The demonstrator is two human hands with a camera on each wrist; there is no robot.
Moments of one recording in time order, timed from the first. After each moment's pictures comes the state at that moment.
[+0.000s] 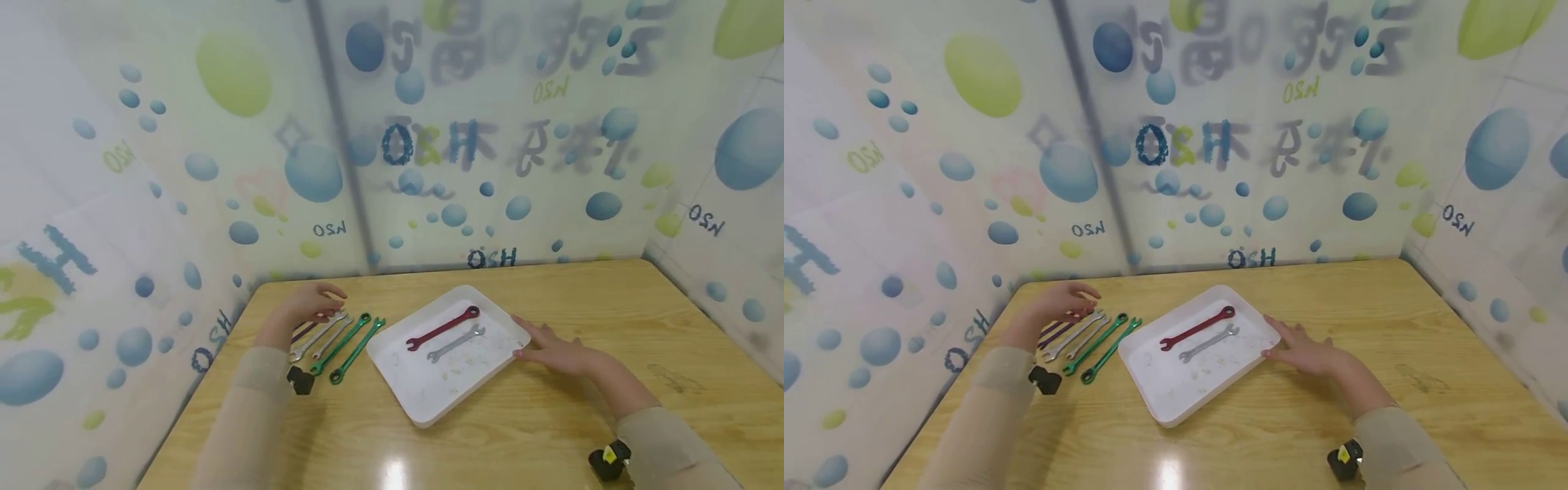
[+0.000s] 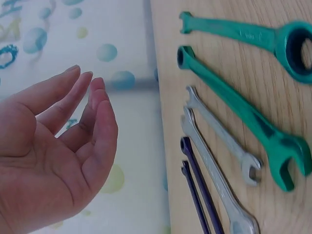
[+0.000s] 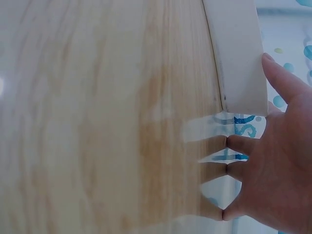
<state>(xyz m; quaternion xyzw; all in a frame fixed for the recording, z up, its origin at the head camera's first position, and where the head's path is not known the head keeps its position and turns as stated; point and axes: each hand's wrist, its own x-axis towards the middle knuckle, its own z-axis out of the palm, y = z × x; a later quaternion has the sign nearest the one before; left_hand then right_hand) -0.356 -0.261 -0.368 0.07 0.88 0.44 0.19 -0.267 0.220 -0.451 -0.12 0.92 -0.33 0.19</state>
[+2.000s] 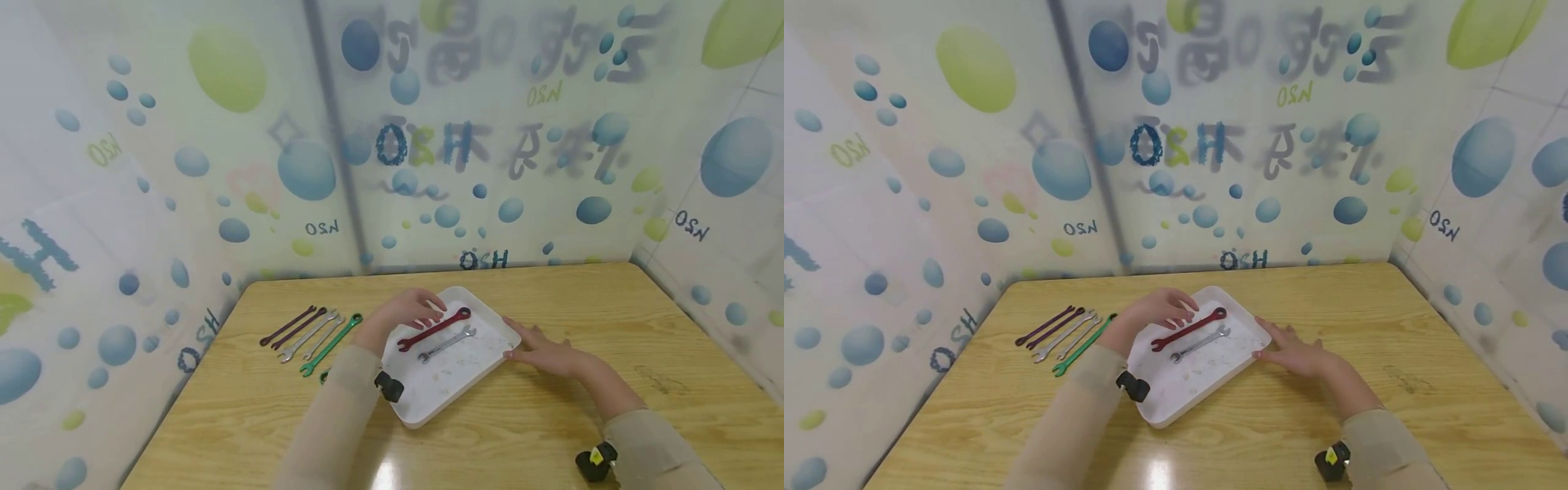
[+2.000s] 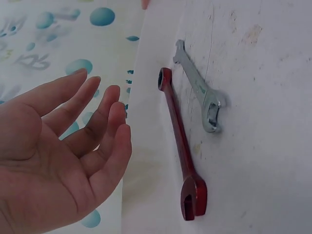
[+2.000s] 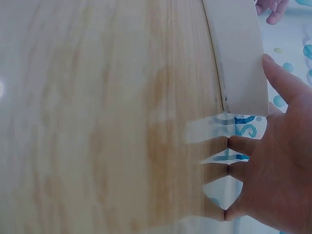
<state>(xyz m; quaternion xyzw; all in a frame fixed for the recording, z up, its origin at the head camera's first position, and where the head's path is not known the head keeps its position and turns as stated) -0.366 -0.080 -0.411 0.19 0.85 0.43 0.24 -0.264 0.216 -0.450 -0.12 0.92 -0.33 0.19</state>
